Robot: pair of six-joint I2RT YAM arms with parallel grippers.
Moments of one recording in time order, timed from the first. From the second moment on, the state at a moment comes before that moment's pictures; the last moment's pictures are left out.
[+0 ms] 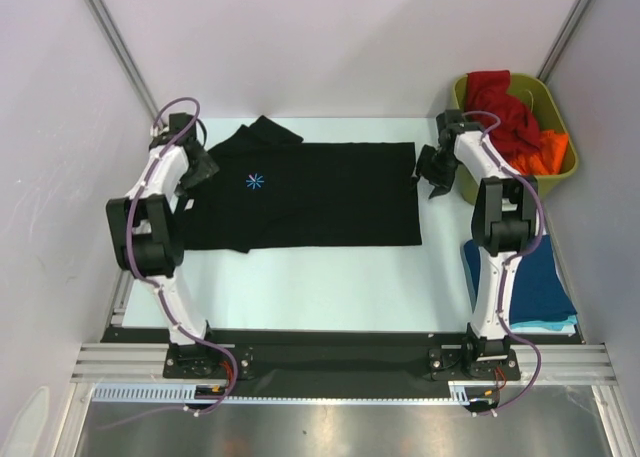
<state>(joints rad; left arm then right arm) 0.10 1.96 1.64 -0.76 -0.29 -0.54 0.07 2.21 1.90 -0.95 -0.14 0.47</state>
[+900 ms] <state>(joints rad) 0.52 1.56 0.90 -0.44 0.05 -0.46 0.15 1.73 1.19 -0.71 -0.25 0.38</state>
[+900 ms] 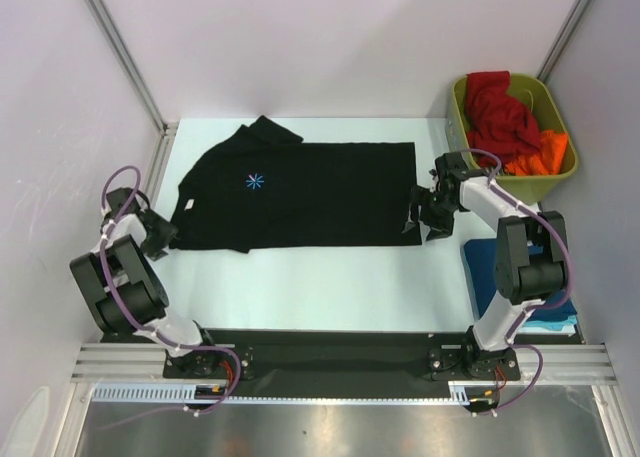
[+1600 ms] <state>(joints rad) 0.53 1.71 0.99 -0.41 0.09 -0.42 0.15 1.81 1.17 -0.69 -0.15 0.40</state>
